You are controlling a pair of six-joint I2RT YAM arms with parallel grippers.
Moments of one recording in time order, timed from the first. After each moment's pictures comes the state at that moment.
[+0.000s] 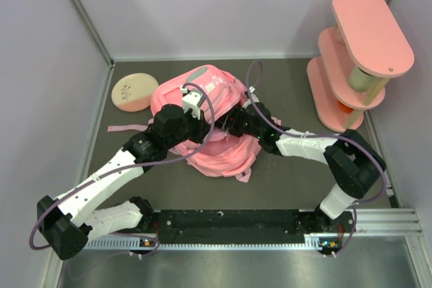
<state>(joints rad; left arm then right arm) -0.72 1.03 0.91 -0.28 0.03 -0.26 0.75 1.65 0.86 0.44 -0.12 1.00</state>
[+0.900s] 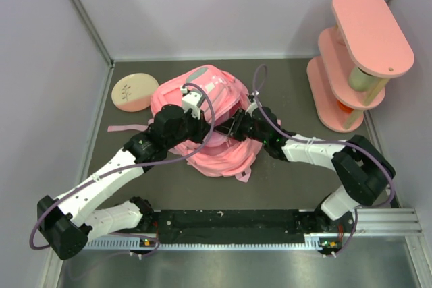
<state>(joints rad) -0.72 1.03 0.91 -0.27 0.03 -0.27 0.75 1.54 0.77 0.46 -0.19 1.05</state>
